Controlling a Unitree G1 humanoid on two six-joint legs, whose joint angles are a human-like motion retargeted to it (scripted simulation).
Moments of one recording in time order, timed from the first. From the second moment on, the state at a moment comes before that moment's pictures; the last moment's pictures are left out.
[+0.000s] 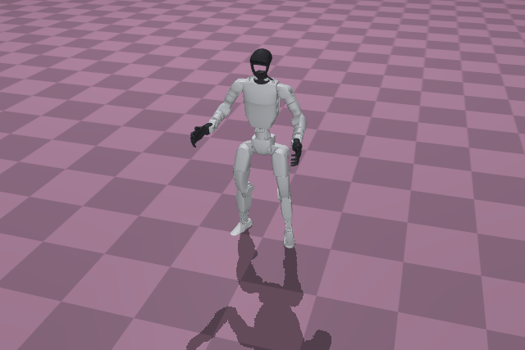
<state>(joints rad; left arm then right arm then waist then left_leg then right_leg) -0.19 0.58 -0.13 0.48 -0.69 -0.28 0.22 -0.09 -0.51 0.05 0.27 0.54 -0.17 -0.31 0.08 -0.09 0.07 0.10 0.07 0.38 -0.01 -0.13 -0.18 0.05 -0.23 -0.30 0.06 -0.05 0.25</state>
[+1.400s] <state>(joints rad) -0.99 0.41 -0.67 0.74 0.20 -0.09 0.44 -0.38 -0.54 -0.03 0.44 0.69 -0.27 -0.54 -0.07 -0.04 0.08 0.11 0.08 0.41 -0.01 -0.13 -0.19 0.05 -0.22 -0.28 0.07 -0.04 0.25</state>
